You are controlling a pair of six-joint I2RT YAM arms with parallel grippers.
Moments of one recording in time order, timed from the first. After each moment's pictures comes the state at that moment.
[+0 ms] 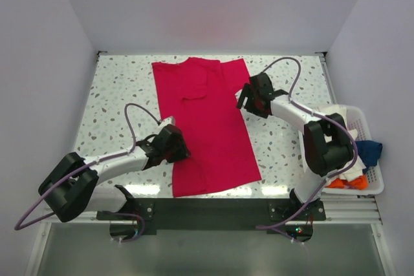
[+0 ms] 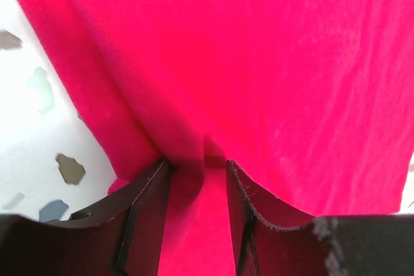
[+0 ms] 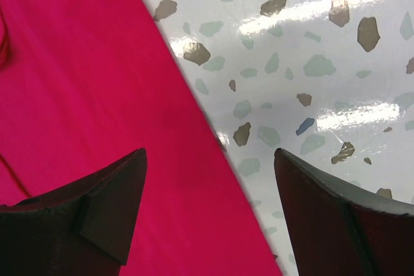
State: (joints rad) left arm -0.72 1.29 0.51 -0.15 -0.12 -0.97; right arm 0.37 1.73 1.17 -0.37 0.16 0.67
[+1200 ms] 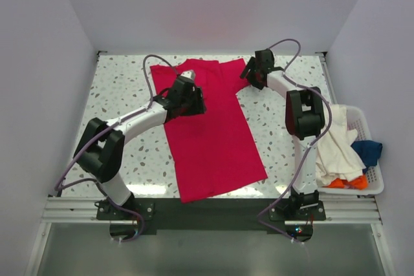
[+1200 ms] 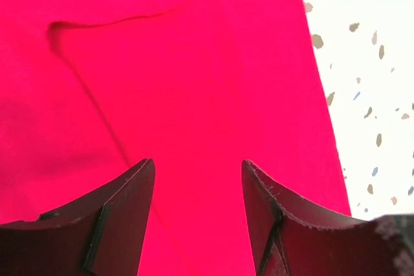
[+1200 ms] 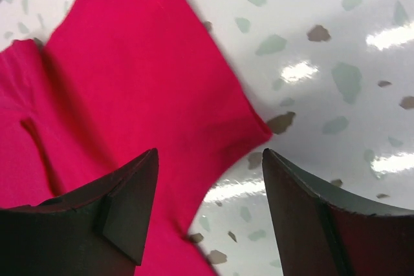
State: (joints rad) left arm -0.56 1.68 1.15 -0.24 -0.07 -0.62; right arm 0.20 2.26 1.73 -0.28 0.07 0.70
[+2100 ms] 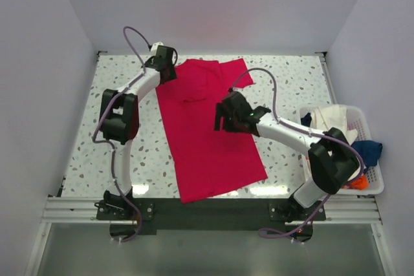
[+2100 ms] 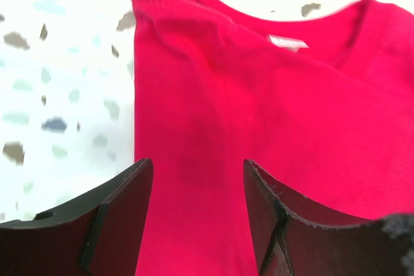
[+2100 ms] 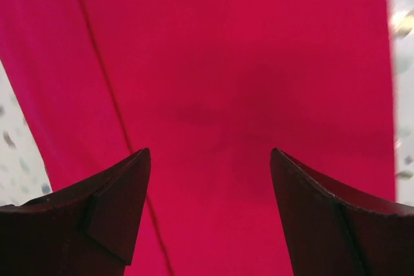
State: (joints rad) left arm -0.27 2.12 1.68 -0.37 -0.38 -0.50; right arm 0.63 1.61 1.11 -0.39 0.19 0.68
